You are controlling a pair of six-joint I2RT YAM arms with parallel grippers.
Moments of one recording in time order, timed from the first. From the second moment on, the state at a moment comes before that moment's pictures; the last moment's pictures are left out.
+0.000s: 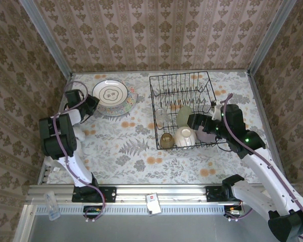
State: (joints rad) left arm 0.16 1.84 1.03 0.14 0.48 -0.88; right arm 0.32 0.85 0.86 -0.59 -0.21 0.55
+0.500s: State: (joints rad) left arm 0.13 1.94 1.12 0.08 0.47 -0.86; right arm 0.32 0.81 0.86 -0.65 -0.19 0.54
